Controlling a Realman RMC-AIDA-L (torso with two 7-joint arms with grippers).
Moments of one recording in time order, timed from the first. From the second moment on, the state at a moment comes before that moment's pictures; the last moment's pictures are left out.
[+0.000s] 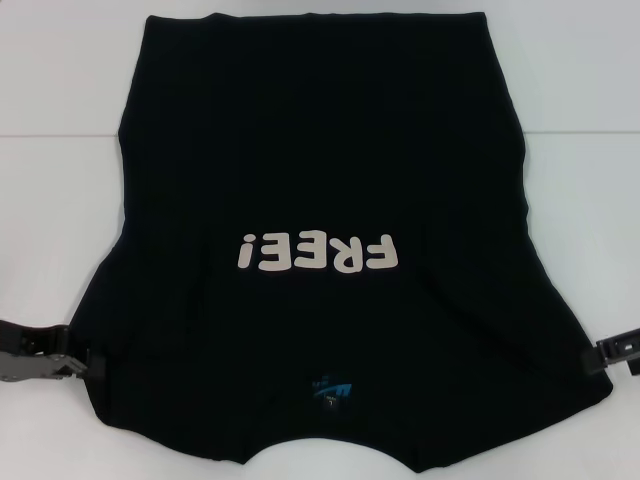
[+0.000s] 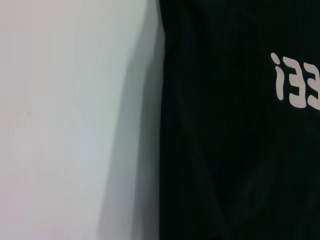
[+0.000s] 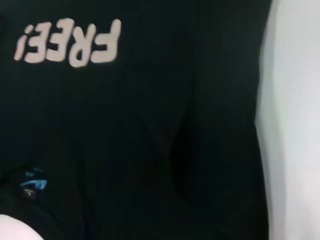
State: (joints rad) left arm -0.60 -1.92 0.59 0.68 2.58 1.55 -2.49; right arm 0.69 1.93 -0.60 -0.77 -2.70 -1.65 2.43
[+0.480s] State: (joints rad) left arm -0.60 -1.92 0.59 0.67 2.58 1.54 -2.49; right arm 0.69 1.95 -0.64 -0.74 -2.70 -1.60 2.42
